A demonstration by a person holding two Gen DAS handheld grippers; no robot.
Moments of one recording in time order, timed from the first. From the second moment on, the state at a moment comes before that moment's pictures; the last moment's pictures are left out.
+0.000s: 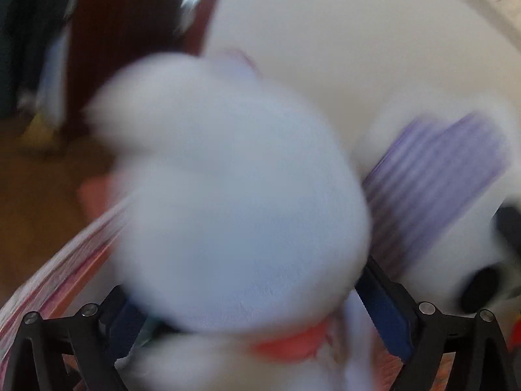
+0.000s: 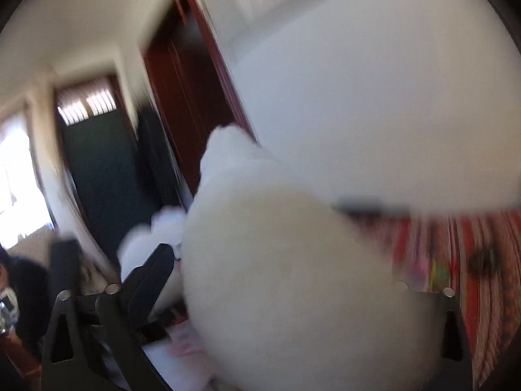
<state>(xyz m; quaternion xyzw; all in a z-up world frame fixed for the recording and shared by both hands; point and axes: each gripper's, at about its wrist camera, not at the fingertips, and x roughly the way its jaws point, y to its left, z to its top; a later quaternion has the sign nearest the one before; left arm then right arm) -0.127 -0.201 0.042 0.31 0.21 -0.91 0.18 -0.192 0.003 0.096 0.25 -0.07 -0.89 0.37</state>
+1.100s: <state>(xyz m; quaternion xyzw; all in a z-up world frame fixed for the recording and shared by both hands) -0.150 -0.022 0.071 0.28 0.04 -0.95 0.14 -0.197 0.268 0.082 0.24 -0.16 -0.94 0.20</state>
